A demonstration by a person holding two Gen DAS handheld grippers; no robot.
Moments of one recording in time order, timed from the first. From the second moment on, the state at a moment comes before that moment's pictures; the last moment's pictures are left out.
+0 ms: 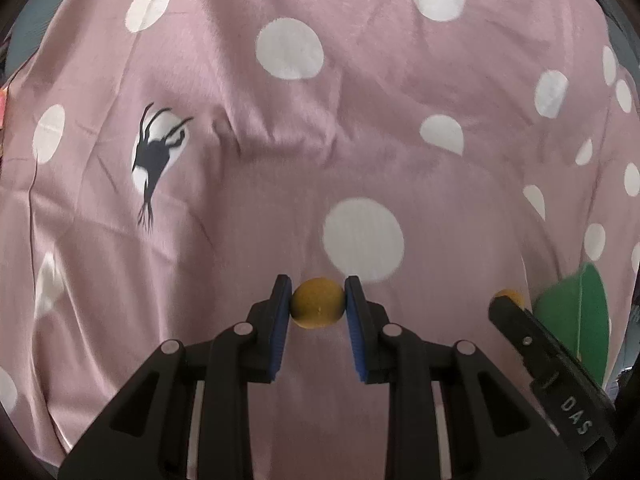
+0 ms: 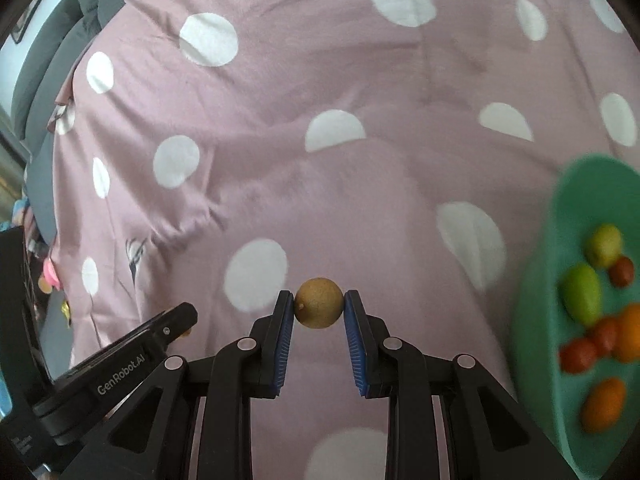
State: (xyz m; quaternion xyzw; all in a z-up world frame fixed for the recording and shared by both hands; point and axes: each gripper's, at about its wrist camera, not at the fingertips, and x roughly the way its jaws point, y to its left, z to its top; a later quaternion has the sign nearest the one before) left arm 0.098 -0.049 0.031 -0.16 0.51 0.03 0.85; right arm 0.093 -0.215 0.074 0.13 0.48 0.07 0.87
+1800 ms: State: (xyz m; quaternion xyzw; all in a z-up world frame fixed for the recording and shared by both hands) left arm 0.070 -0.248 0.095 -0.02 0.45 -0.18 0.87; right arm 0.001 -0.384 0.125 0.21 0.35 -0.13 0.90
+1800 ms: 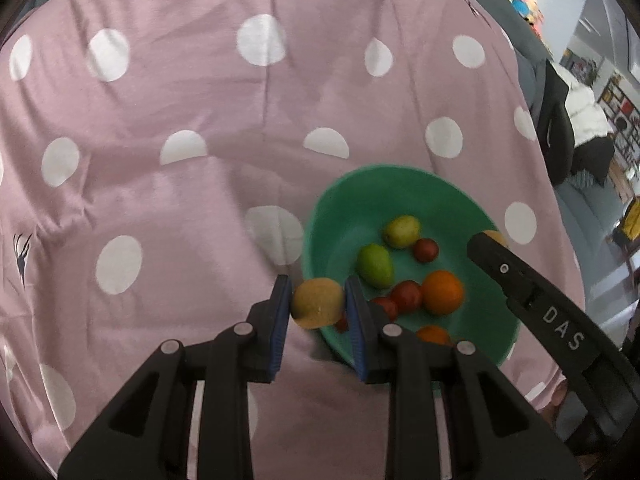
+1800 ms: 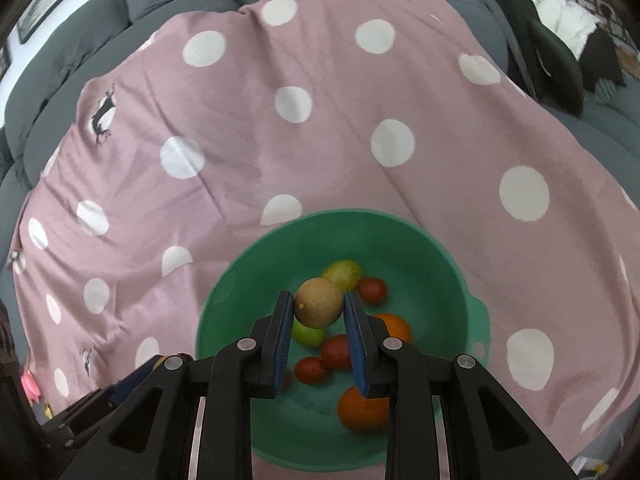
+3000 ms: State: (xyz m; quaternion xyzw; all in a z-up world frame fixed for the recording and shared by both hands) left arm 0.070 -0.296 0.070 0.01 0.47 -0.22 0.86; right arm 0.001 -0.407 0.104 0.22 0.39 -0.19 0.87
